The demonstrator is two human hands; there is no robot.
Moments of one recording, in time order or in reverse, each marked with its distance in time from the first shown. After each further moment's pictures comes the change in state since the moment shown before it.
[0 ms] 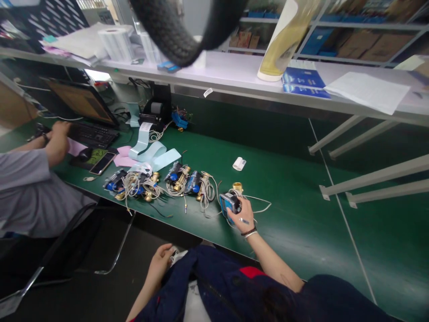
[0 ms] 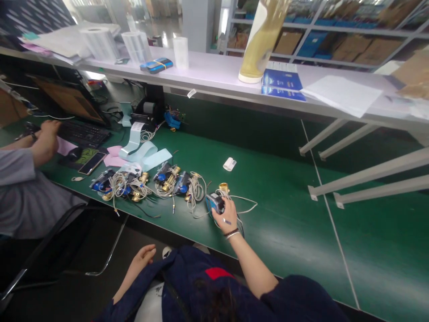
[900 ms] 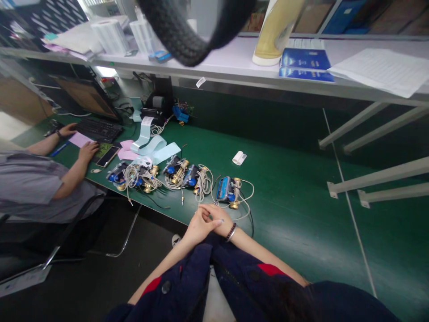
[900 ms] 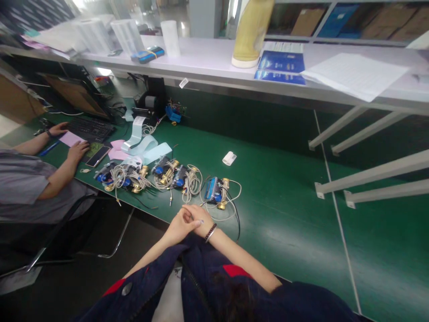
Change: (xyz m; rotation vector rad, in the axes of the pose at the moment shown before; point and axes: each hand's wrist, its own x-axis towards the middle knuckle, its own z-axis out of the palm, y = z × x) left_hand -0.040 0.098 0.137 0.451 -0.262 0.399; right_hand -0.006 -0.082 -0.013 0.253 -0.809 -0.233
